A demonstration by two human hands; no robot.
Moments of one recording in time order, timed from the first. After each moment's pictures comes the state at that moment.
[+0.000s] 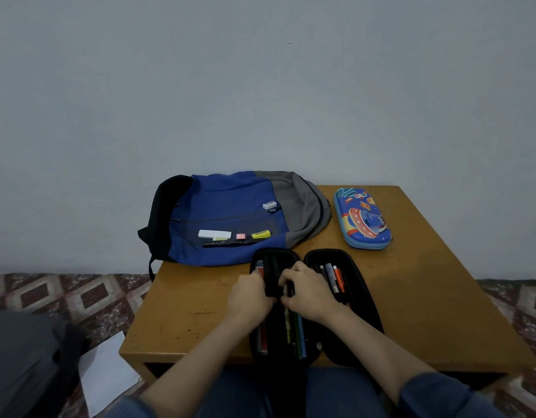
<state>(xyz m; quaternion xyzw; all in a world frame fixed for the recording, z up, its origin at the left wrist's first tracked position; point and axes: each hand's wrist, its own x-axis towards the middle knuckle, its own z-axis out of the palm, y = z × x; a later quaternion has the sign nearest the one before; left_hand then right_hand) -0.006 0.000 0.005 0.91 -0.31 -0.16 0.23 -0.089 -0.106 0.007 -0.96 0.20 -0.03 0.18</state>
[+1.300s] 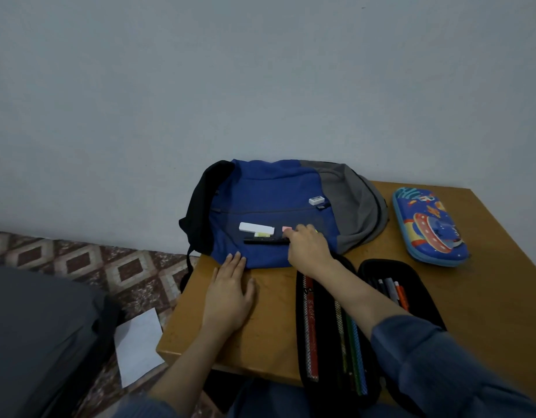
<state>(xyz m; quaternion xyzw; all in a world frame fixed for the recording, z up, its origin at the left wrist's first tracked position) 0.087 0.067 -0.055 0.92 -0.31 0.03 0.25 0.047 -0.107 0.005 -0.98 0.17 -0.05 0.06</state>
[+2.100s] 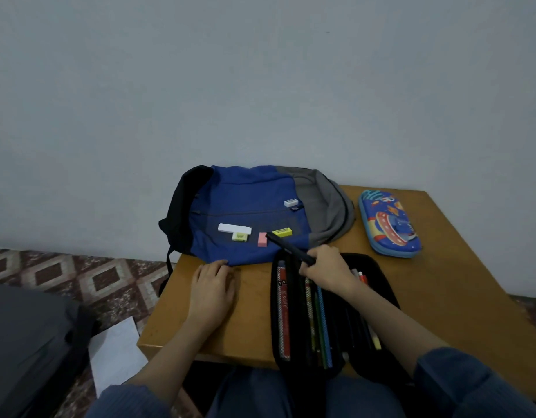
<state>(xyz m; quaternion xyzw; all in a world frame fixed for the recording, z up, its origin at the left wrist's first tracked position) 0.074 0.066 -0.049 0.90 -0.35 0.09 0.23 -0.046 -0.122 0.027 -0.91 0.30 -0.03 0.29</state>
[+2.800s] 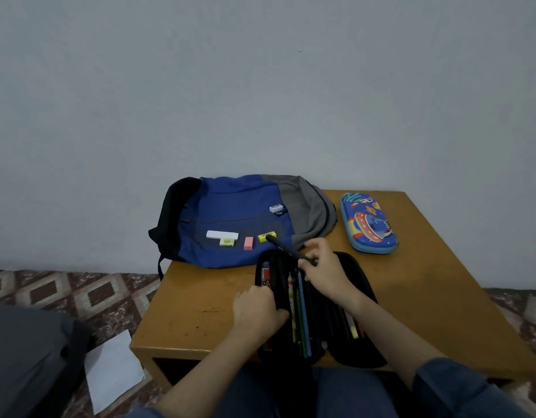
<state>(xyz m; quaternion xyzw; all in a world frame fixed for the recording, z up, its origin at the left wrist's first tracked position) -0.026 0.014 0.008 0.92 -0.37 -0.08 0.12 -0.084 -0.123 0.025 -0.81 0.29 -0.18 0.47</state>
